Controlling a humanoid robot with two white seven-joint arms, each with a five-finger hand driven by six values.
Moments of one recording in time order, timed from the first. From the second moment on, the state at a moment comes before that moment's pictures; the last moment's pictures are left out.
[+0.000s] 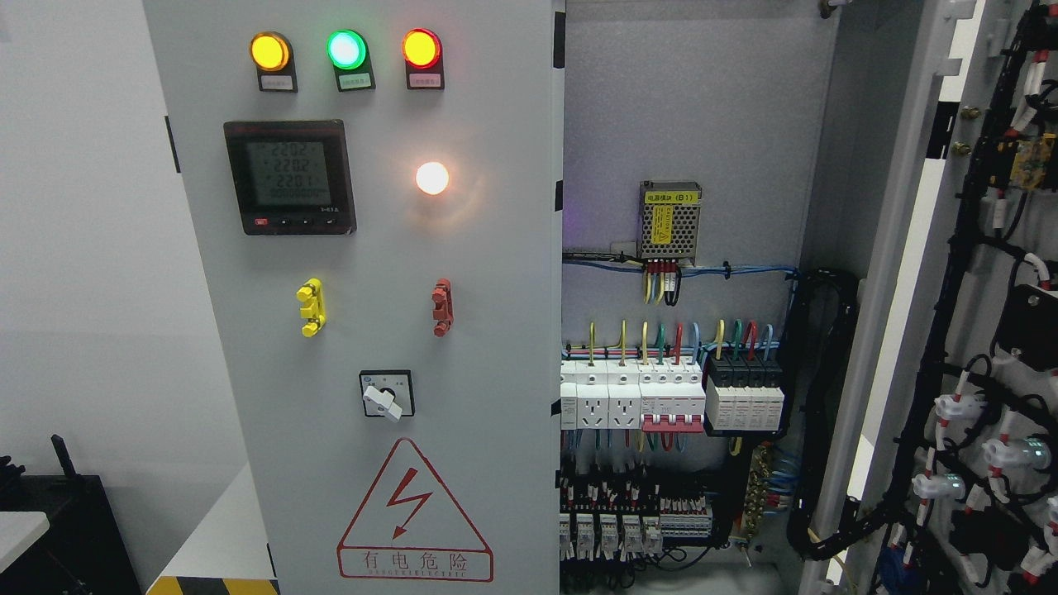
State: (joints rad) left arm 0.15 0.00 0.06 -0.01 0.00 -0.24 -0.29; right arm 0.67 -0.01 0.13 -1.05 0.00 -0.07 -0.05
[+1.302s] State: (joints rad) left arm 0.14 0.00 0.07 -0.01 0.00 -0.24 -0.29; right arm 0.56 -0.18 0.48 -1.76 0.00 -0.32 -0.05
